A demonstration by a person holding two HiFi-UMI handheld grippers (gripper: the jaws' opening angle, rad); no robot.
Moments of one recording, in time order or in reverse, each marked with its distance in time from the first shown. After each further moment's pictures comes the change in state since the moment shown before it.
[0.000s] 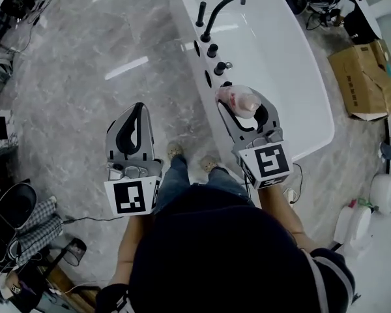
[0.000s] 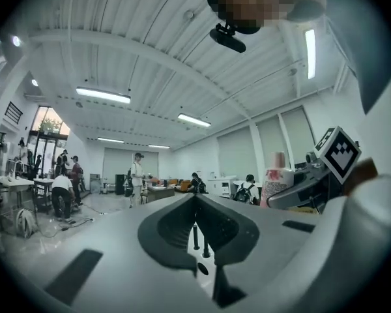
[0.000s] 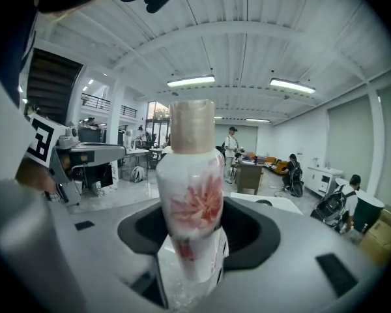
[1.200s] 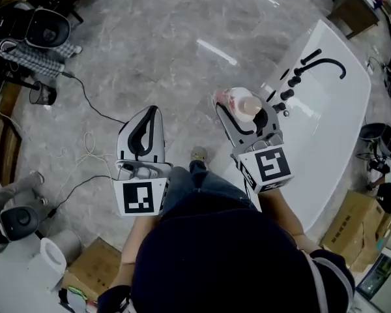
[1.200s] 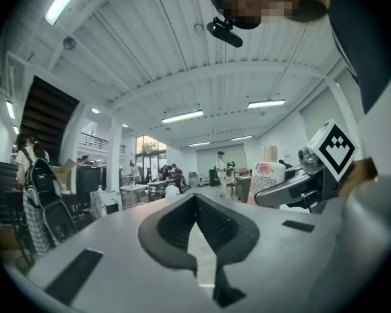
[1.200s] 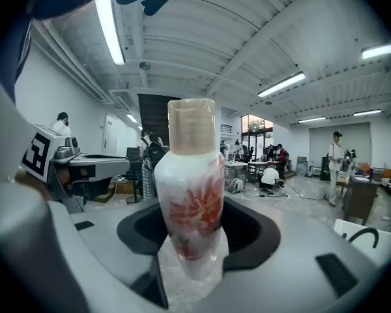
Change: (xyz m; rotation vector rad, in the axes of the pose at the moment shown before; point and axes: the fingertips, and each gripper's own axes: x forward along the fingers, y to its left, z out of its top) left arm -0.301 -0.161 0.015 0.003 0.076 0.896; right arm -0.165 0.171 -0.027 -0.258 -0.142 0.937
